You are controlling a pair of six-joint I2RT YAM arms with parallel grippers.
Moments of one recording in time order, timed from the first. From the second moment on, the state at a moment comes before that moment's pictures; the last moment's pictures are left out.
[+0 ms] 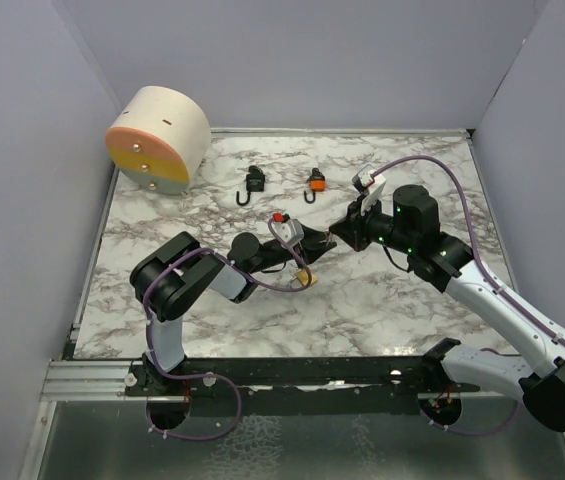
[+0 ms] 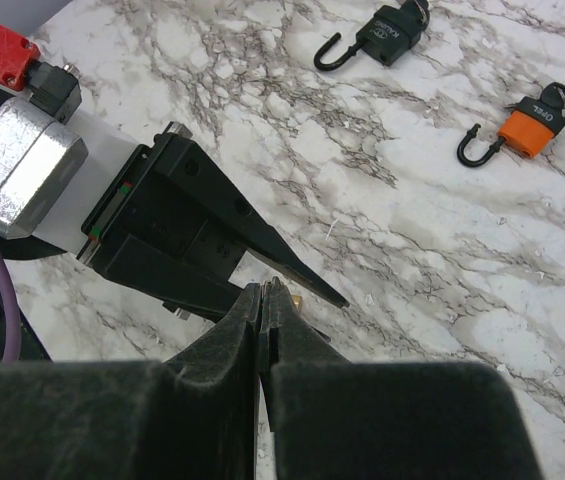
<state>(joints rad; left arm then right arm) -0.73 1.88 0.63 1.51 0.55 -0.14 0.60 1.07 0.93 -0.21 -0.28 0.06</state>
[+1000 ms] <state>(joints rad) -0.73 1.88 0.63 1.51 0.58 -0.14 0.60 1.07 0.92 -0.22 -0.28 0.06</state>
